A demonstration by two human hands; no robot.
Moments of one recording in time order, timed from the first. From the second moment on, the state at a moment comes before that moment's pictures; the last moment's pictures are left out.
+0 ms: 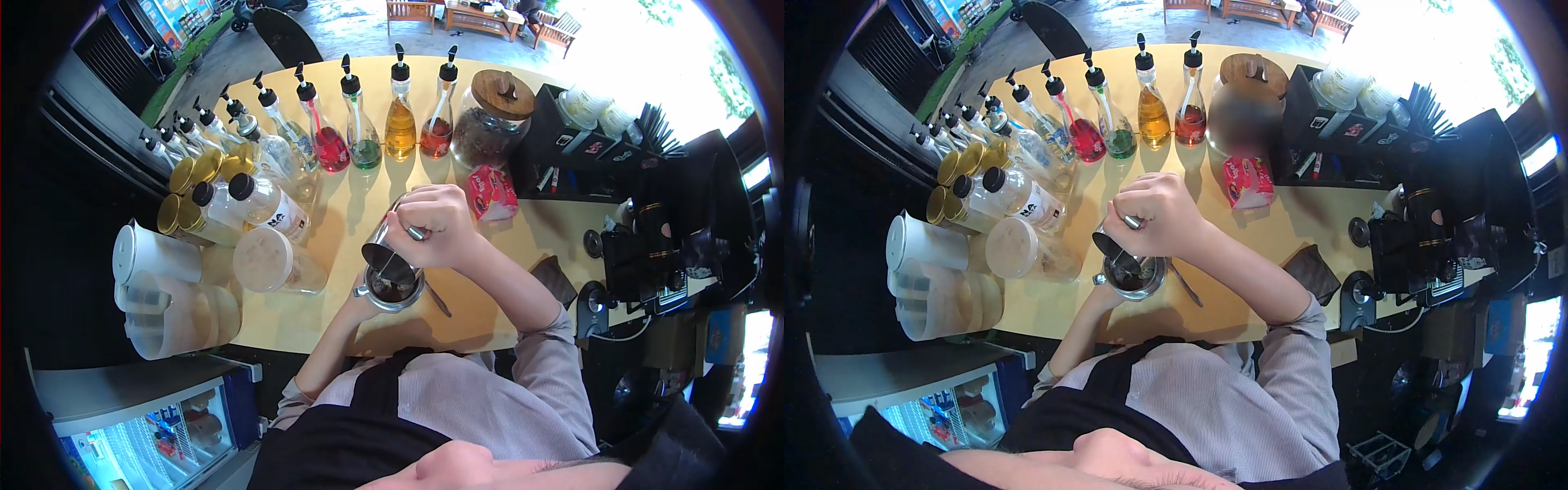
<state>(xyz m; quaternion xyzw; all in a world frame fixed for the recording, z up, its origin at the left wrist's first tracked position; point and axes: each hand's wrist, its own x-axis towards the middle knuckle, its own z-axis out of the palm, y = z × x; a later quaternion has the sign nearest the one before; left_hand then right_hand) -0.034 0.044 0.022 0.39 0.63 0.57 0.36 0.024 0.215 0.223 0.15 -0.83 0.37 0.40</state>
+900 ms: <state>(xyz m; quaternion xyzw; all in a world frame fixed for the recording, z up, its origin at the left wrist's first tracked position) -0.032 0.047 0.021 0.37 0.63 0.57 0.38 0.053 0.241 0.230 0.11 -0.84 0.36 0.39</state>
